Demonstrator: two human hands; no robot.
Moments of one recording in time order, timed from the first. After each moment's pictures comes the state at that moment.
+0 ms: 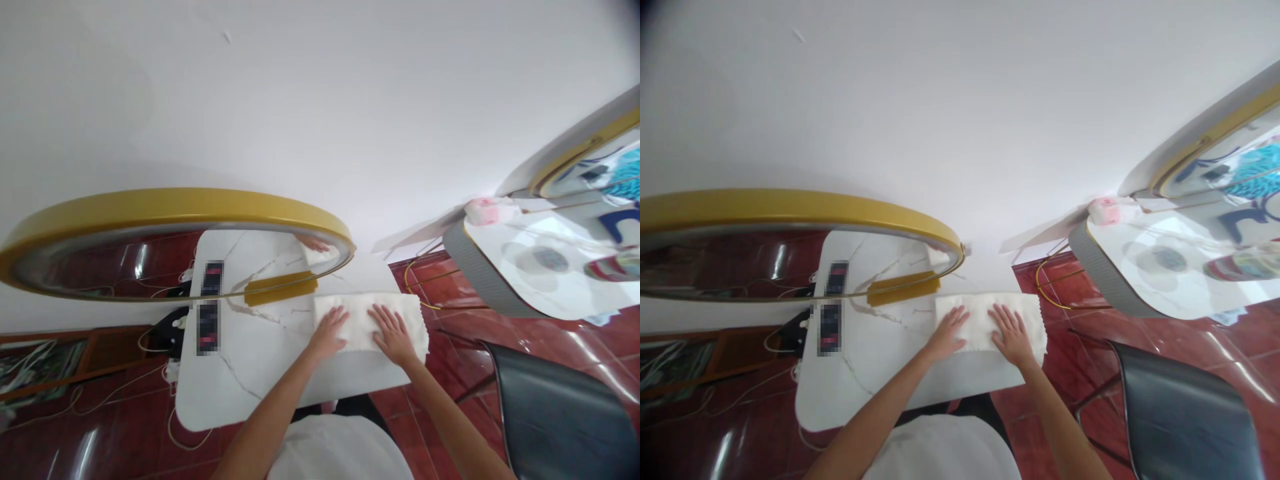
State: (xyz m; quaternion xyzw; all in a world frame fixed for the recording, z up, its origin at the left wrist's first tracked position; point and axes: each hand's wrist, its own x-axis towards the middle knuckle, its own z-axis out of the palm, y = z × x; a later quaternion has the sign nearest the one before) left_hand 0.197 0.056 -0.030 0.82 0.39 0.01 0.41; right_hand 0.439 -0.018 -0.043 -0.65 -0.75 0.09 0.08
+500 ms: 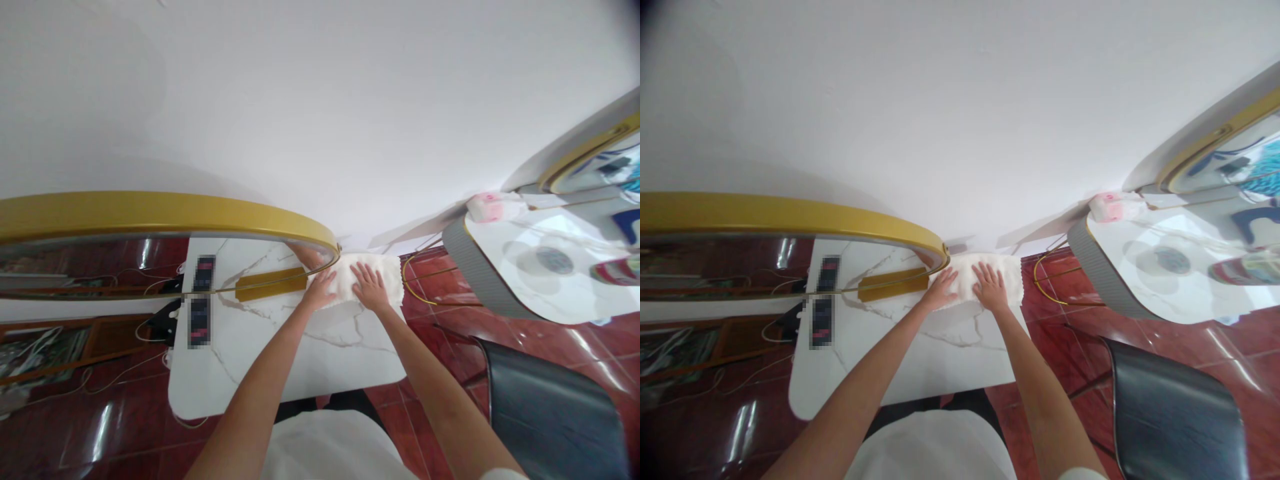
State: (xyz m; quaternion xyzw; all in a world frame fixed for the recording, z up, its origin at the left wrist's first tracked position) left_hand 0.236 0.161 -0.033 0.83 0.44 0.04 0.35; right_hand 0.444 0.102 -0.046 -0.69 -0.72 0.06 0.08
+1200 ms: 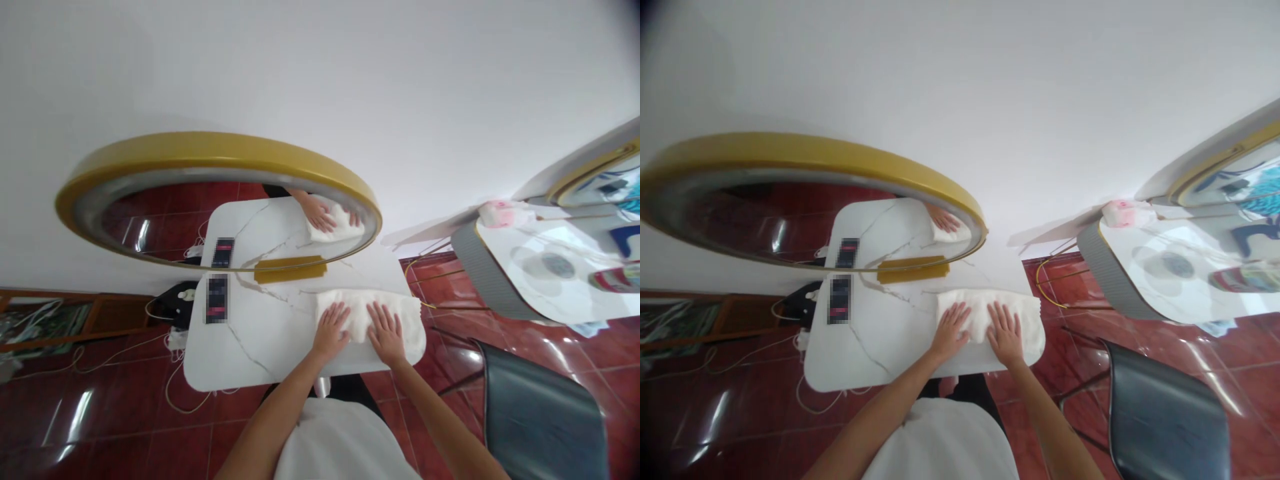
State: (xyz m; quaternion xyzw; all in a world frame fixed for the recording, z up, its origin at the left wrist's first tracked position) left_hand 0.189 0.001 -0.019 0.82 0.47 0.06 0.30; right_hand 0.389 -0.048 -0.034 -0.69 -0.72 0.06 0.05
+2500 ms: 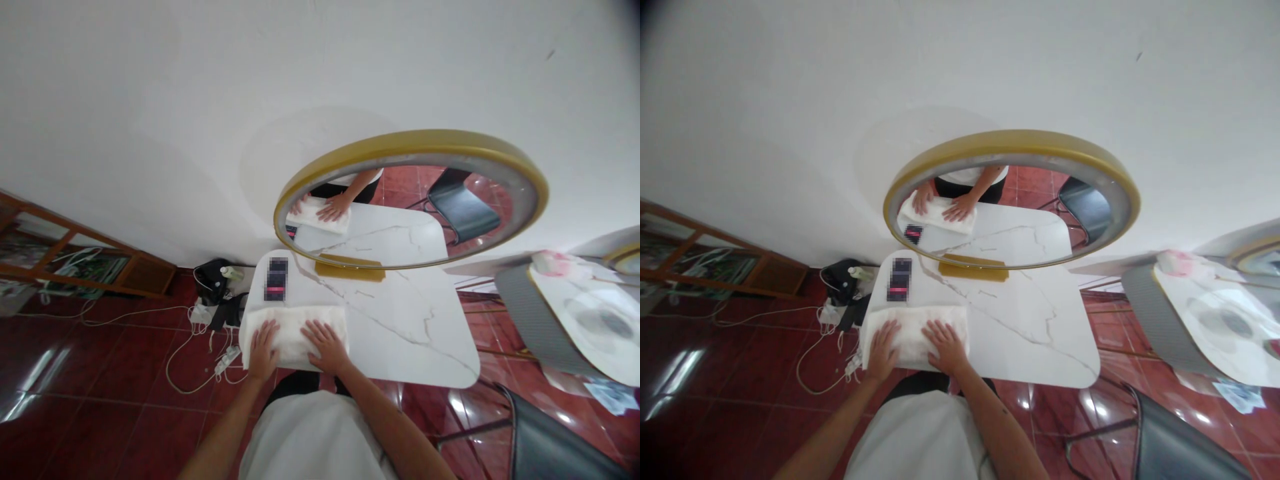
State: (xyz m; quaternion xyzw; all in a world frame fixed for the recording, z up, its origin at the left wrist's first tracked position) left_hand -0.164 -0.094 -0.034 0.70 0.69 0.12 0.16; right_hand 0.078 -0.044 -0.019 -0.41 -0.88 0.24 0.01
